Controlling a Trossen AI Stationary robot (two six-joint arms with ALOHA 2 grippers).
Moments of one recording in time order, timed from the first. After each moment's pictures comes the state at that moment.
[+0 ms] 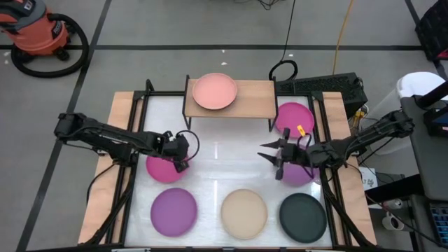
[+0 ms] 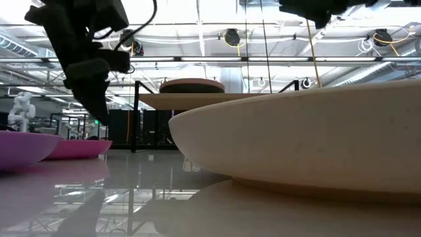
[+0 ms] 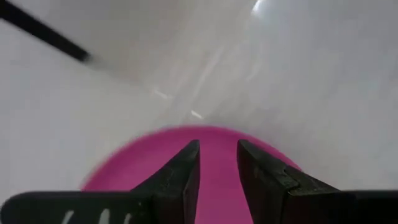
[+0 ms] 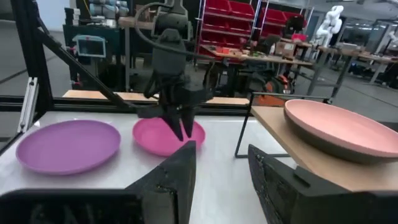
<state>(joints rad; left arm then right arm) -0.10 1.27 0.69 -0.63 -0.25 -0.58 0.36 0.94 0.50 0.34 0.58 -0.04</state>
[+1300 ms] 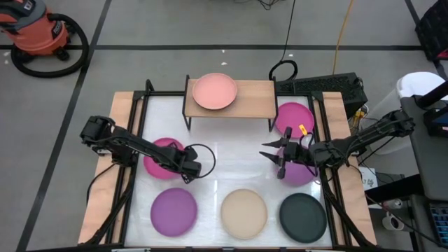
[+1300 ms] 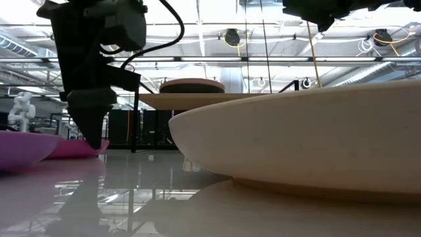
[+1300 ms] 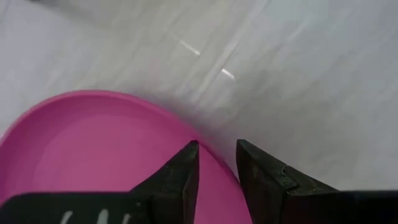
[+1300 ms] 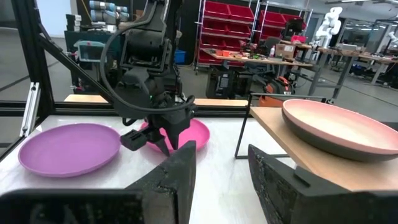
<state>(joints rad) -0.23 1.63 0.90 -0.82 -0.31 -0.81 0.36 0.91 0.47 0.36 0.58 -0.04</state>
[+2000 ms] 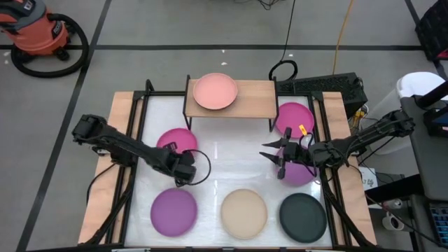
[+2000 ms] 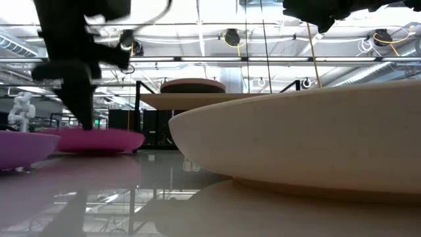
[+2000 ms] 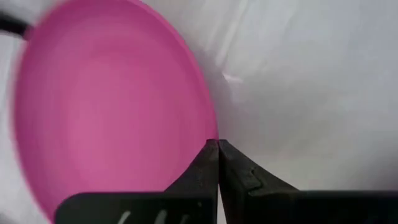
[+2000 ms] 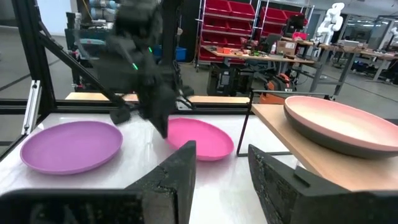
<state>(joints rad) -0.33 1.51 0.94 -0.92 -0.31 -0.66 0.36 0.91 0.47 0.34 0.58 -0.02</state>
